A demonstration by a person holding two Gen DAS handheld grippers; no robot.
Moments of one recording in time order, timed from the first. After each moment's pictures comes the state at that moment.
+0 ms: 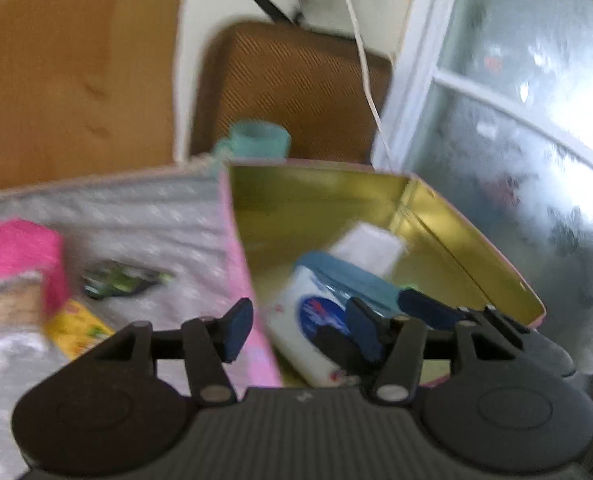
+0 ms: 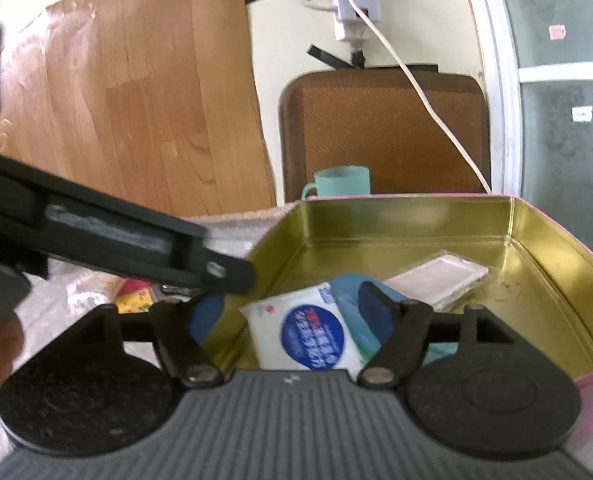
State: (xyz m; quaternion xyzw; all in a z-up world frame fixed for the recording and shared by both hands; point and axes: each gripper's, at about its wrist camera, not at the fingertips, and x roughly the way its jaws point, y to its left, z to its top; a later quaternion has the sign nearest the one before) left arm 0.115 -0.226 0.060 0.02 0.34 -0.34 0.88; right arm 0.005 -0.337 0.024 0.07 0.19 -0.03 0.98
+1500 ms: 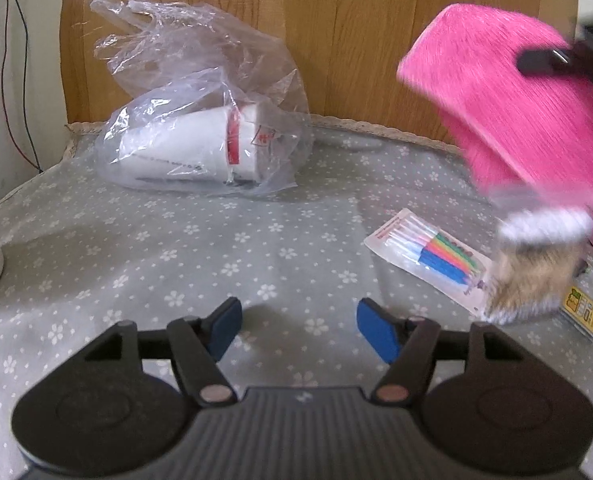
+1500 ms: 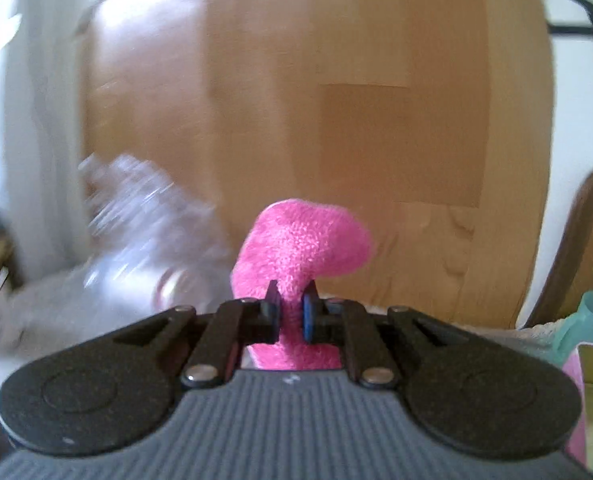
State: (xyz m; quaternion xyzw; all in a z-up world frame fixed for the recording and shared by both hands) left arm 0.179 0.051 -0.025 -0.03 0.33 -0.02 0.94; right arm 0.136 -0.127 0.082 -0.02 0.19 0.15 0.97
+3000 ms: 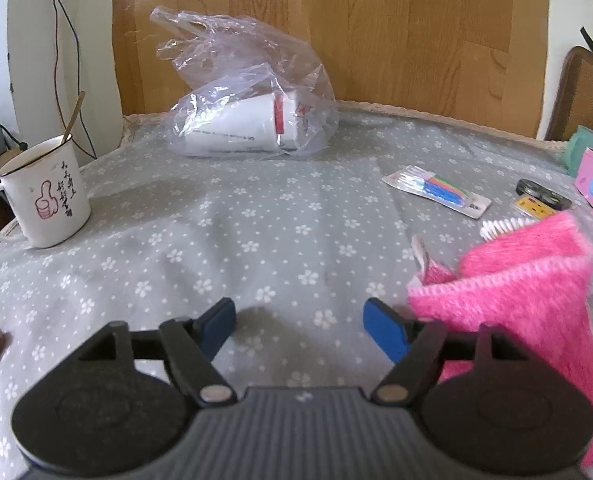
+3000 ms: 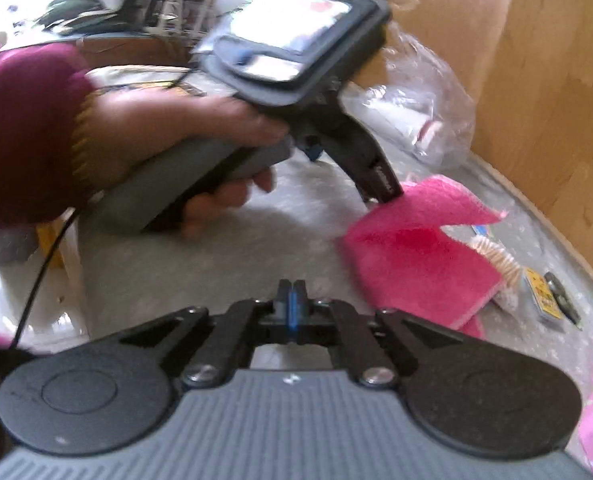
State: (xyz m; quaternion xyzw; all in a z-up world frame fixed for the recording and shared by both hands) left arm 0.079 0.063 -0.024 0.00 0.33 0.01 0.94; right arm -0.113 -0.070 -0.002 -0.23 0.25 0.35 0.87
